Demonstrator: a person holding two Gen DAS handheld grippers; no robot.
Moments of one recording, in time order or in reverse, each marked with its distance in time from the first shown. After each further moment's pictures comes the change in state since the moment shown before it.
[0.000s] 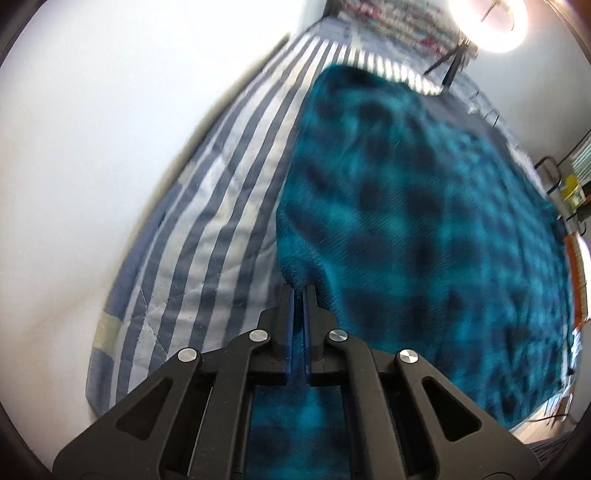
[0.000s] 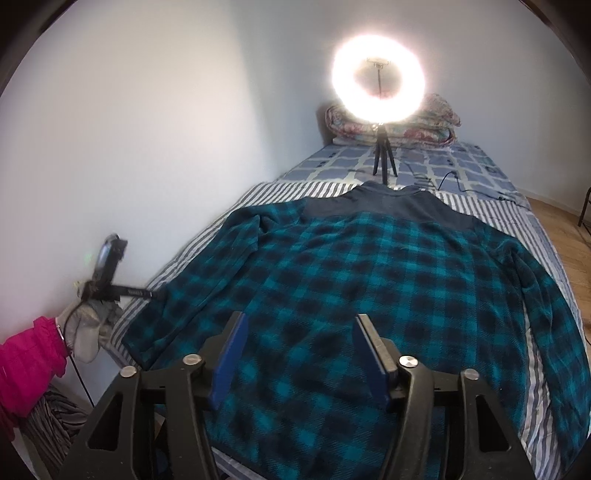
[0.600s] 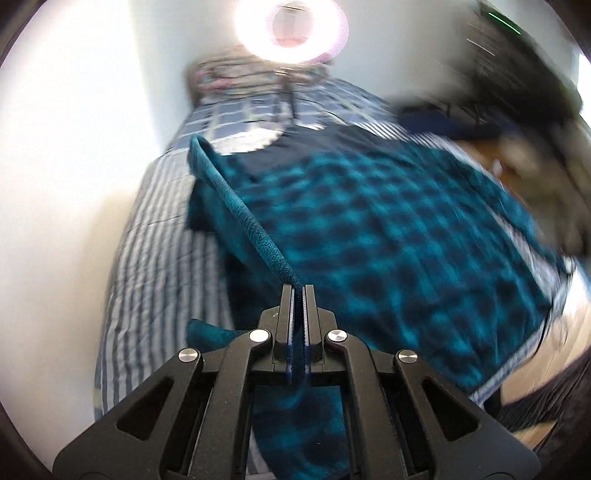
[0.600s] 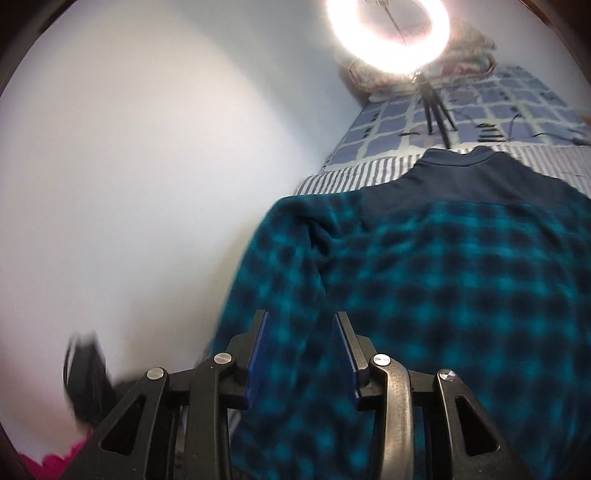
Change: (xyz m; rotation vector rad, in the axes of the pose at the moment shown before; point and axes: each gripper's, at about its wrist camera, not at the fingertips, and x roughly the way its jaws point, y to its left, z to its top) left arm -0.088 -0.204 -0.050 0.536 -0.224 -0.061; right arm 0.112 -0.036 0.117 0.255 0.135 0.363
